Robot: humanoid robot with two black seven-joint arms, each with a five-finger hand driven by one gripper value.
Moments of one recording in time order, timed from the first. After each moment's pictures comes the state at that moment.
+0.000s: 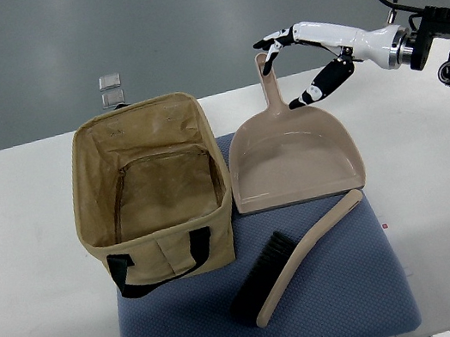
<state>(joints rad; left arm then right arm) -0.02 0.00 -0.13 -0.12 -0.06 0.05 0.08 0.97 -0.59 0.45 1.09 -1.25 0.24 0.44</state>
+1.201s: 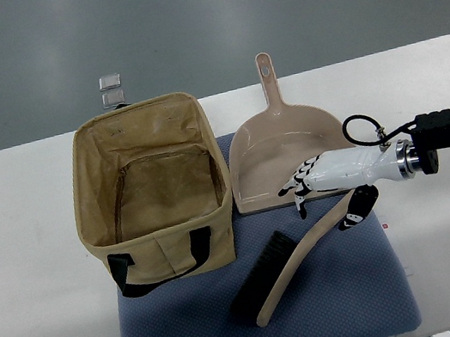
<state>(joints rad) -0.02 0.00 -0.13 -0.12 -0.06 0.05 0.08 0.79 -0.67 0.27 1.37 -1.76 0.14 0.38</state>
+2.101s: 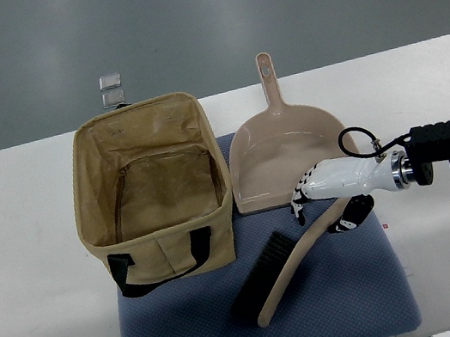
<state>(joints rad) -0.02 0.00 -0.13 -0.12 -0.06 0.05 0.08 0.76 -0.64 0.27 1.36 -1.80 0.12 0.34</state>
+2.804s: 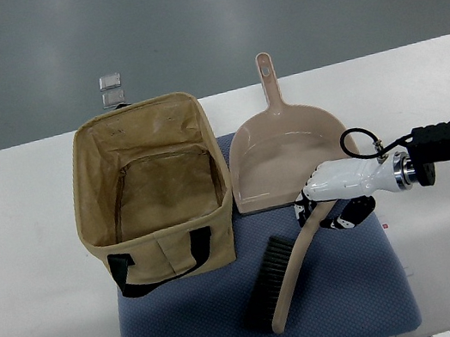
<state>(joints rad) -0.02 0.00 -0.13 -0.12 -0.06 0.05 0.08 0.76 -0.65 0.27 1.36 -1.79 0.12 0.37</state>
